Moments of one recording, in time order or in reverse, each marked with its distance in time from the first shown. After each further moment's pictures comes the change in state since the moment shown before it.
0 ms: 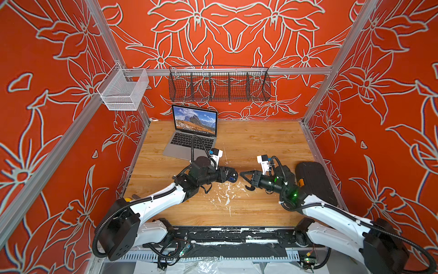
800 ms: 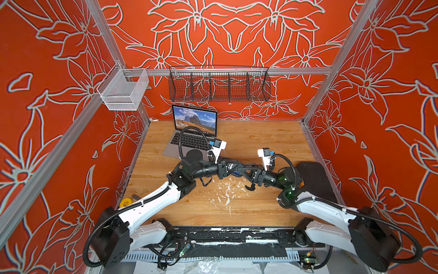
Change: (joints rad) left arm 0.014 -0.094 0.098 0.101 0.231 0.080; right arm -0.047 0.097 -0.039 0.570 -0.196 -0.111
